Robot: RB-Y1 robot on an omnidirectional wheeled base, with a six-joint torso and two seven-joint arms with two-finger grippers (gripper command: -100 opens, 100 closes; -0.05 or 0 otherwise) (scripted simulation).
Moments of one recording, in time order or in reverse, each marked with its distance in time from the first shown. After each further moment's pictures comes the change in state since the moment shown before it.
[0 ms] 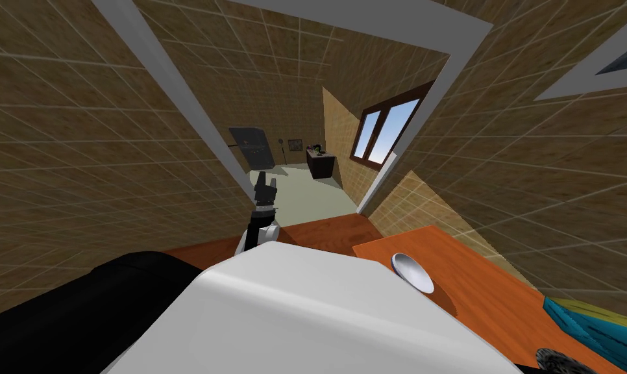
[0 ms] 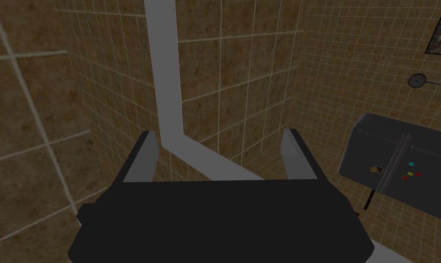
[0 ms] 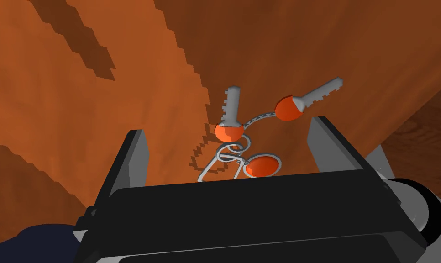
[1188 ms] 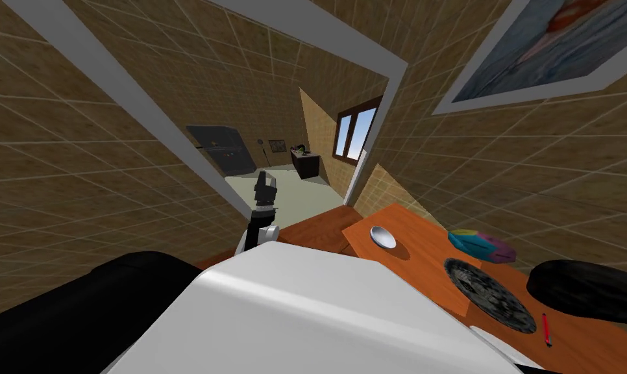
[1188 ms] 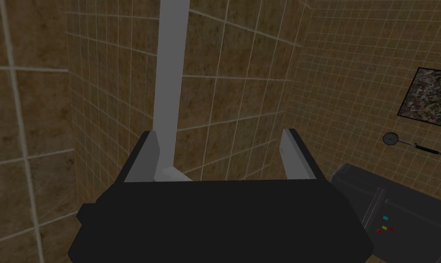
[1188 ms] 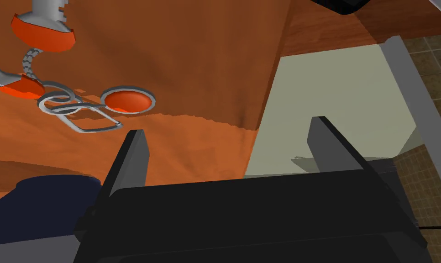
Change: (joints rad) left arm 0.000 0.000 0.000 0.000 0.000 0.000 0.000; right arm 0.005 0.072 -0.195 -0.316 -0.091 0.017 -0.162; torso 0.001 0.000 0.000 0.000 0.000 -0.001
